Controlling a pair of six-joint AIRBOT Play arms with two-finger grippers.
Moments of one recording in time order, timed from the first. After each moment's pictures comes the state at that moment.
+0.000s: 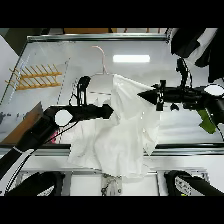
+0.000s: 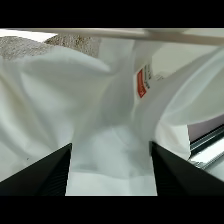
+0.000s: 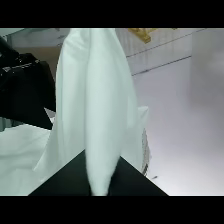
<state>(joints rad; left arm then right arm) -0.57 -1.06 0.92 1.10 -0.69 -1.72 -0.09 -1.18 1.01 -0.22 1.31 0.08</state>
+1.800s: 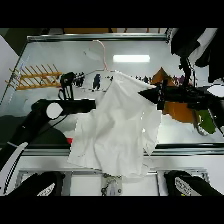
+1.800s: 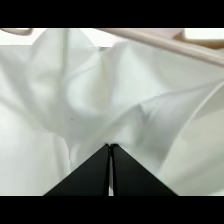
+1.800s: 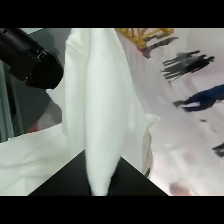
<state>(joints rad) -0.39 -1.05 0.93 1.28 -0.79 -1.84 -0.08 -1.13 1.01 -0.22 1.29 0.16</state>
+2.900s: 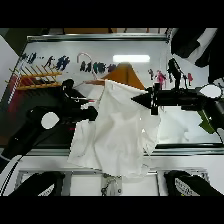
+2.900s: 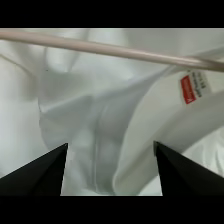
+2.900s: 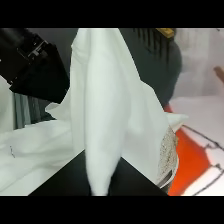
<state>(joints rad) -0.47 -0.95 0.87 1.32 -0.89 -1.93 0.01 -1.12 1.01 -0.27 1.28 0.19</state>
